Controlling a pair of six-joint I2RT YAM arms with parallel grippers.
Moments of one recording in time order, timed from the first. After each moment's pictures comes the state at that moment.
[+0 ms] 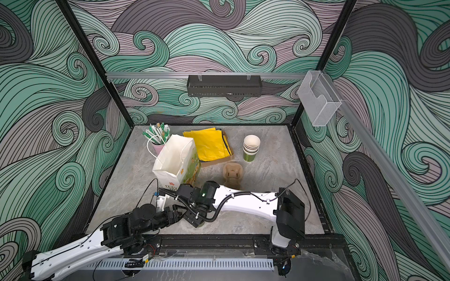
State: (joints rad) left arm -1.08 0.34 0.23 -0.41 -0.03 -1.27; right arm 1.29 1.66 1.34 -0.95 -0.01 0.24
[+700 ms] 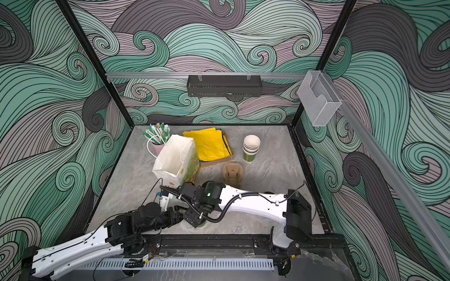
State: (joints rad) left arm -1.08 0.44 0.25 -0.40 -0.01 -1.27; right arm 1.29 1.57 1.34 -0.94 0.01 0.24
